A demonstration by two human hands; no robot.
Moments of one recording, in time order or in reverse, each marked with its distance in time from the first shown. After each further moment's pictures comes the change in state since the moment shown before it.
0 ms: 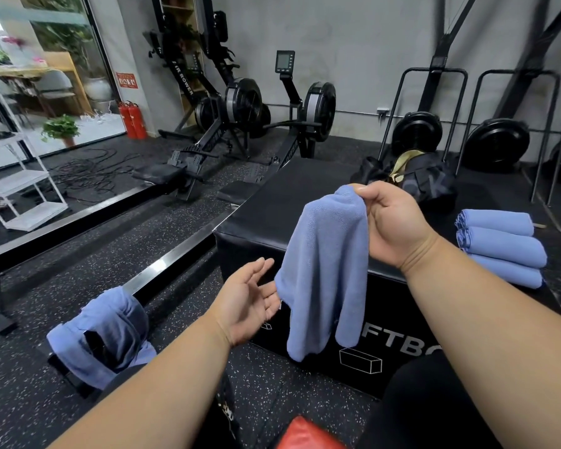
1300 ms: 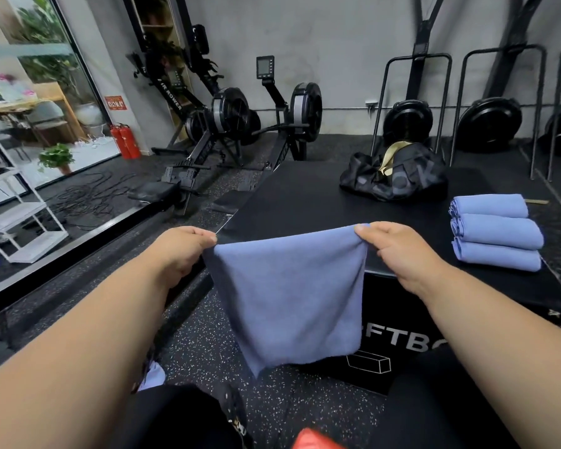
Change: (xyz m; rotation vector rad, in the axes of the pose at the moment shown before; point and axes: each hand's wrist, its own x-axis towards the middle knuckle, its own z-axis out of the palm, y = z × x) left_hand 0.009 0.129 -0.004 0.844 0.474 0.324; right_hand -0.033 0.028 -0.080 -0.664 0.653 0.016
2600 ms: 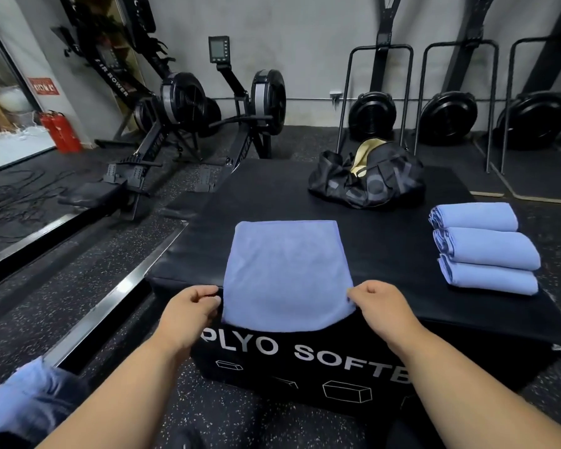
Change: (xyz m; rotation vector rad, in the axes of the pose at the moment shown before) left_hand 0.110 -0.100 0.128 -0.148 -0.047 -0.028; right_hand 0.079 0.123 -0.015 -0.212 0.185 0.287
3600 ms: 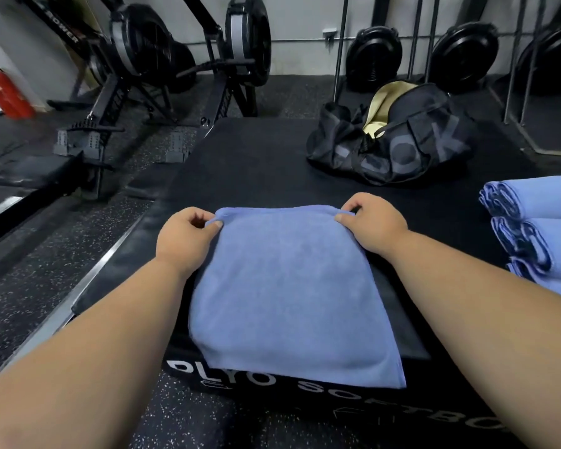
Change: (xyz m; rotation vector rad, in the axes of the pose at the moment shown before) left_hand 0.237 0.035 0.081 0.448 0.062 0.277; right_hand 0.256 -0.031 0.033 -0.423 0.051 -0.196
